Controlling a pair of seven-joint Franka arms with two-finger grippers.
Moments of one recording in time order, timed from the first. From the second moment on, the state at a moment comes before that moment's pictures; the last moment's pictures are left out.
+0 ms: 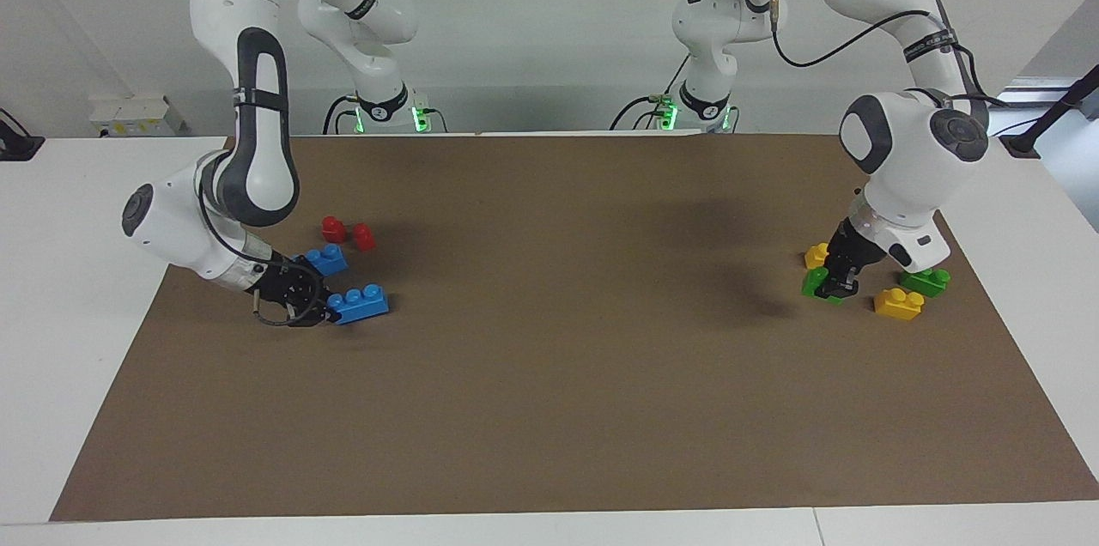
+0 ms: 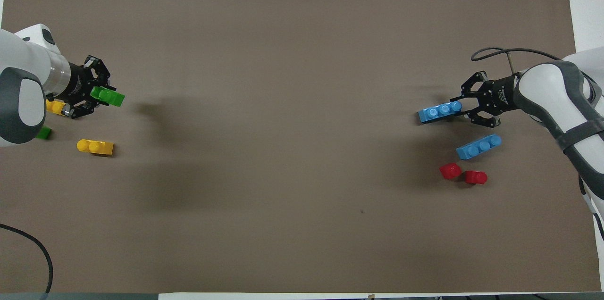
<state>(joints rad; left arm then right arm) 0.07 0.25 -0.04 -1.83 -0.03 2.12 -1.04 -0.11 0.37 -0.04 -1.89 0.54 2.10 0.82</state>
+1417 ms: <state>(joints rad) 0.11 0.42 -0.05 -1.83 -0.04 2.39 -0.86 0.00 -0.11 -0.01 -1.64 -0.02 1.50 0.08</state>
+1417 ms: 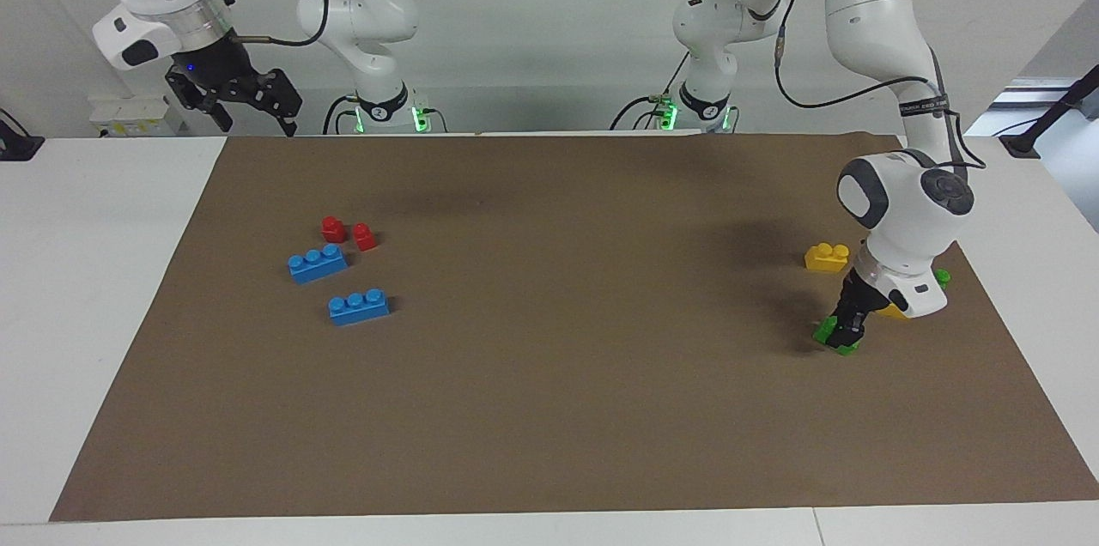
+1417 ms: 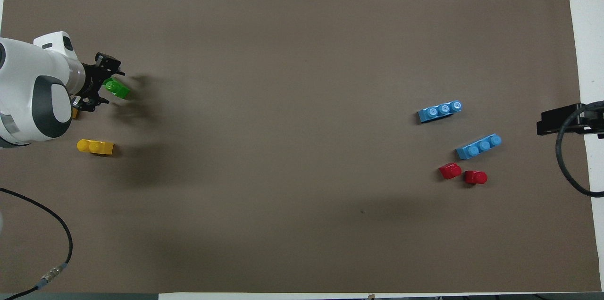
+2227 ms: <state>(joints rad) 0.10 0.22 -0.06 -1.70 -0.03 2.06 -0.27 -0.01 -0.08 -0.01 -1.64 -0.02 1.55 0.08</state>
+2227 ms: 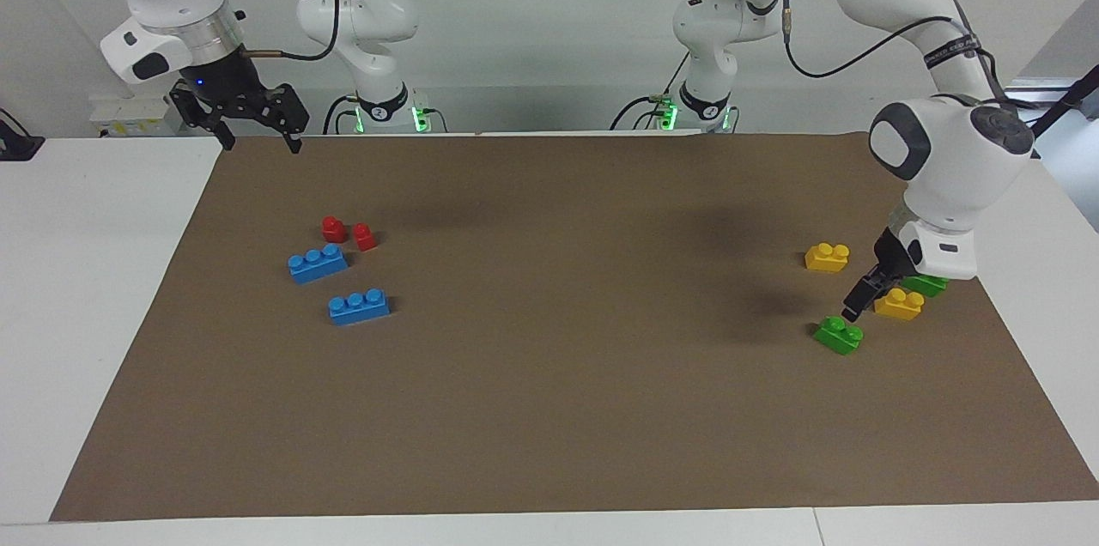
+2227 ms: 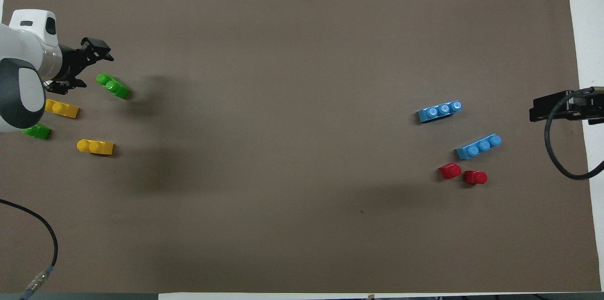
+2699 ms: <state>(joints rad) 0.08 0.00 -0.09 -1.67 -0.02 1.72 -0.16 -0.01 -0.08 -0.01 -1.64 -0.02 1.55 0.08</state>
